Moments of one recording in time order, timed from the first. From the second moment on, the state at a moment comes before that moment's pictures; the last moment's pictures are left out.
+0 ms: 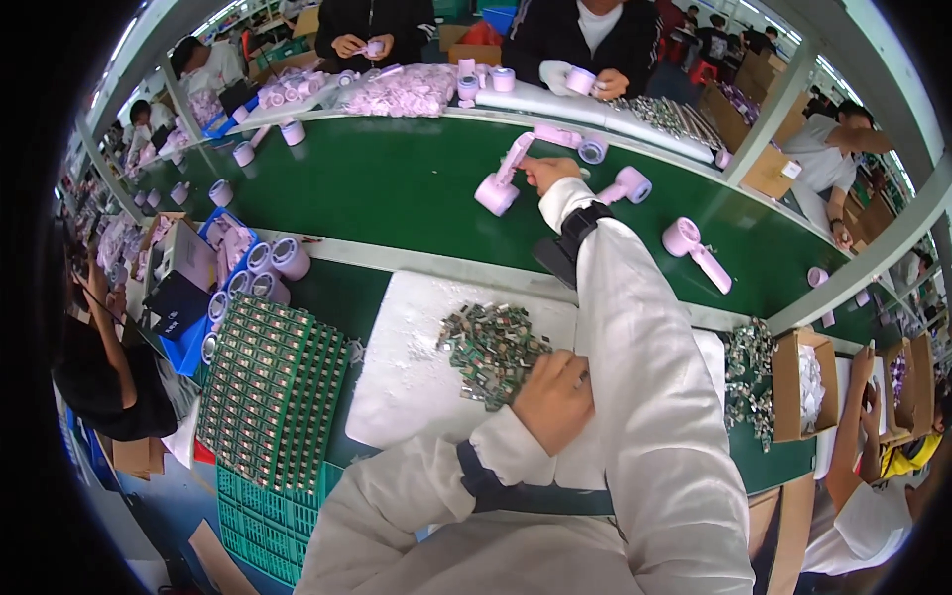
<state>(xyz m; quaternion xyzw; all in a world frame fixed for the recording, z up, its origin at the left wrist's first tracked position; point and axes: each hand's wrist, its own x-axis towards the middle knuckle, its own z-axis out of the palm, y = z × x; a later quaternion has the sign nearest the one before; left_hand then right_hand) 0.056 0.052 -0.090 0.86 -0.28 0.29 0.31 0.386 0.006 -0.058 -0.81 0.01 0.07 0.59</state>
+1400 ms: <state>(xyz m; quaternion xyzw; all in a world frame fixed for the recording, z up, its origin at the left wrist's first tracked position) 0.054 0.056 -0.070 0.68 -0.14 0.01 0.72 0.022 -0.135 -0.012 -0.92 -0.30 0.03 0.26</state>
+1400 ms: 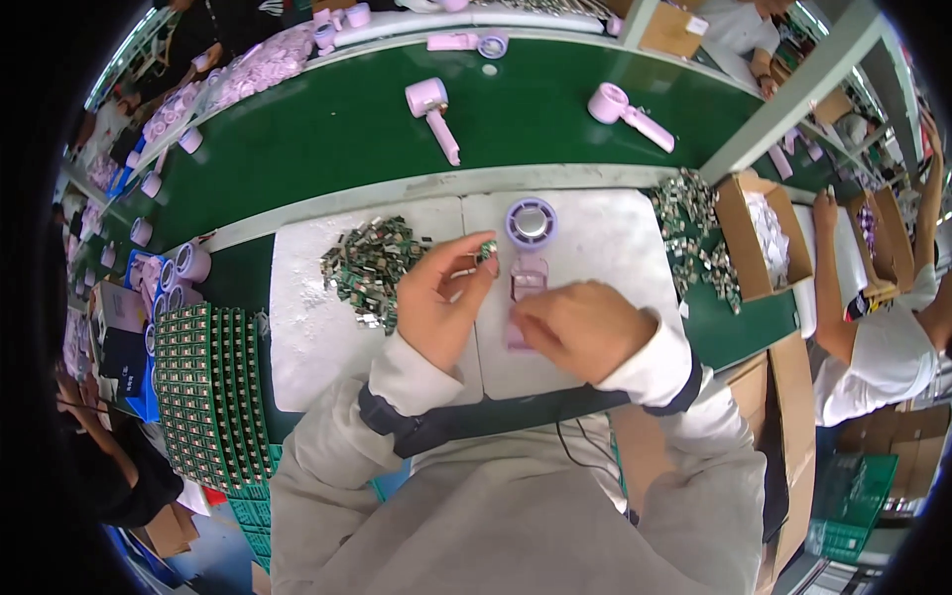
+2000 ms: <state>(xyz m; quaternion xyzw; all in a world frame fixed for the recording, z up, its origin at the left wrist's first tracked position) 0.046 0.059 -0.062 0.67 -0.40 -0.18 0.60 0.073 -0.157 -0.030 -0.90 -0.40 -0.04 0.17</state>
